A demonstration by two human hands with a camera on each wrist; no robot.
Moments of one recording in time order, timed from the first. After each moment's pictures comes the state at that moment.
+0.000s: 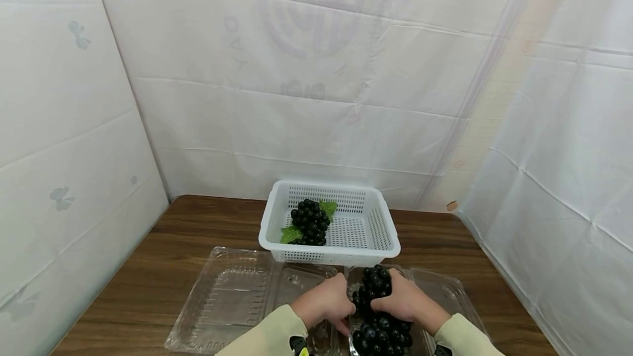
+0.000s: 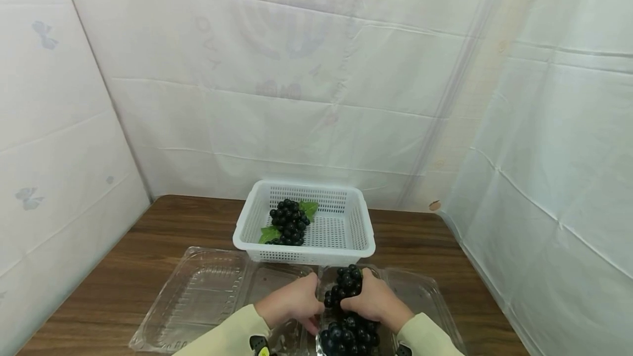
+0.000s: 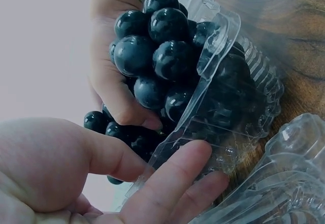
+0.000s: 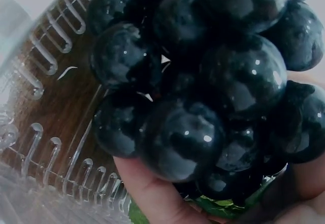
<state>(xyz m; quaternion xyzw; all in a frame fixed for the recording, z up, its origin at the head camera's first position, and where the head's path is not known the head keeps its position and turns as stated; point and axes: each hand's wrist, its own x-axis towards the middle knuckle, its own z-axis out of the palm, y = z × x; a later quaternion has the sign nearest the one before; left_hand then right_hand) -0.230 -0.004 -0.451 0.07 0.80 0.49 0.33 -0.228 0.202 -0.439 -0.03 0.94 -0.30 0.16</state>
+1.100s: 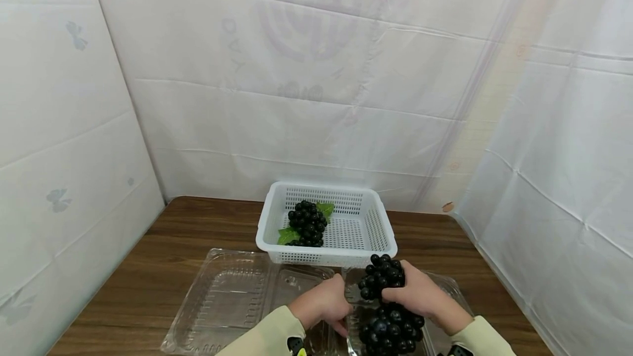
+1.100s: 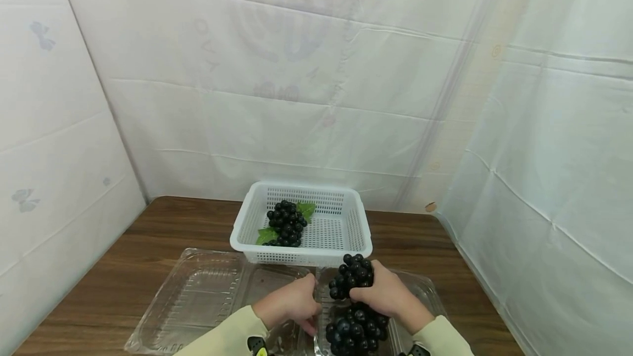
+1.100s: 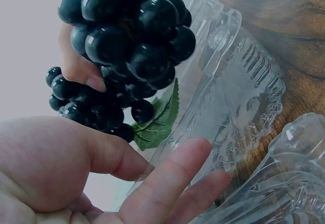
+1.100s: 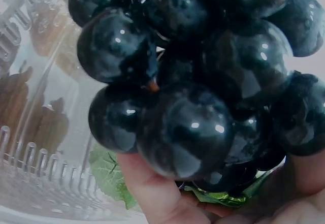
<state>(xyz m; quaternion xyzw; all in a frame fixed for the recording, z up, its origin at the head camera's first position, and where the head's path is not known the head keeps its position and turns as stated) -0.274 -0.001 -0.533 0.07 0.77 0.54 0.33 -0.216 0.222 -0.405 -0.05 0.91 -0.39 0.12</state>
